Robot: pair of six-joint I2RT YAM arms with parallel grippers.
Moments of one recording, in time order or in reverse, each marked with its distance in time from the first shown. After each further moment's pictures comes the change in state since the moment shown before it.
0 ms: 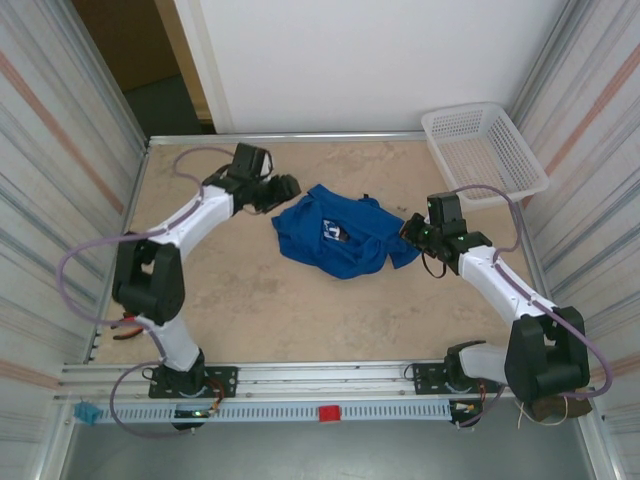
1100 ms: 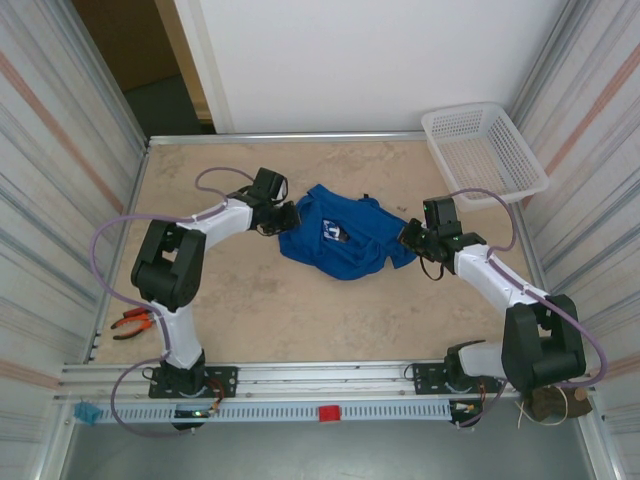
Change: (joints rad) left arm -0.056 0.169 -0.066 0.086 -0.071 0.064; right arm 0.000 0.054 -0.029 0.022 0.011 -0.026
